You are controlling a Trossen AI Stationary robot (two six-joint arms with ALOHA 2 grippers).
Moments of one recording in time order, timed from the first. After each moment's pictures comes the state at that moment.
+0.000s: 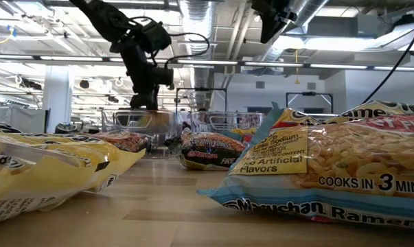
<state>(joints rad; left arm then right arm) 0.62 1.55 1.03 -0.26 -0.48 0.79 -0.49 1.66 2.01 -1.21 0.42 -0.01</state>
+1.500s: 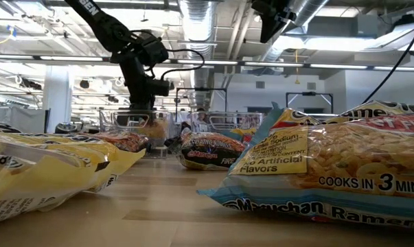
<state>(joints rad) 0.71 1.61 1.03 -0.28 -0.37 0.75 -0.49 1.66 2.01 -1.21 0.42 -0.03</state>
